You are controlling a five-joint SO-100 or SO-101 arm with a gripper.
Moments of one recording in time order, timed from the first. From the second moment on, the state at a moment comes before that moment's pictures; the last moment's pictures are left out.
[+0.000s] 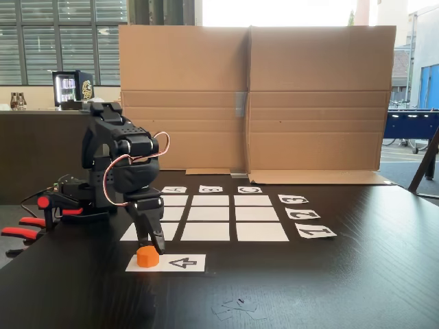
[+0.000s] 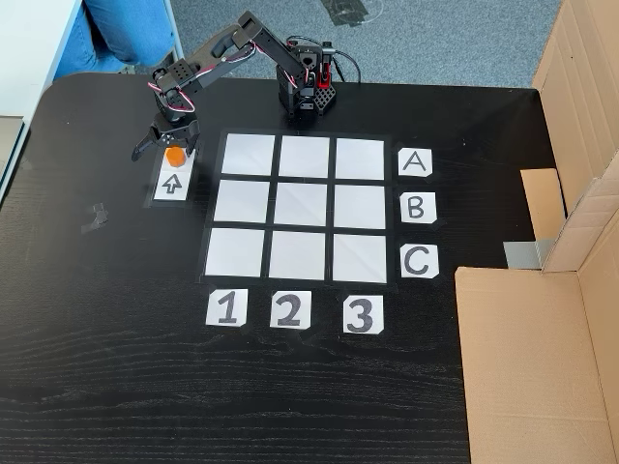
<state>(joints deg) 51.9 55.2 66.4 78.5 93.5</state>
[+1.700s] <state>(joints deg) 47.0 100.4 83.4 79.6 80.2</state>
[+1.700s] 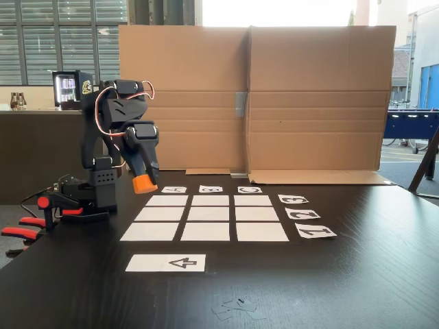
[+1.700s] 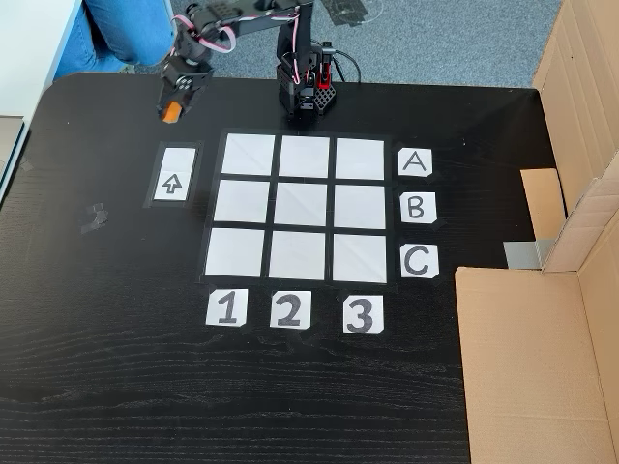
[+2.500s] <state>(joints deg) 21.8 104.8 98.2 74.8 87.5</state>
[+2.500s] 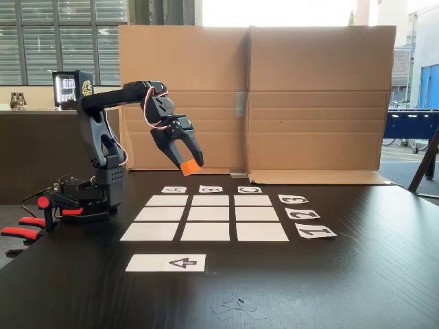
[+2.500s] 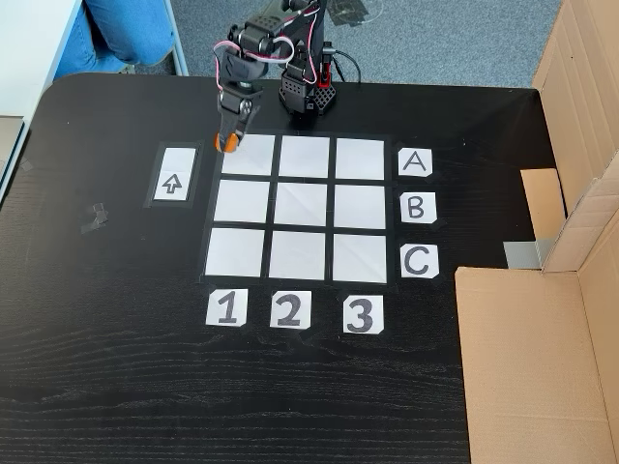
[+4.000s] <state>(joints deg) 20.6 78.8 100.9 63.1 96.2</state>
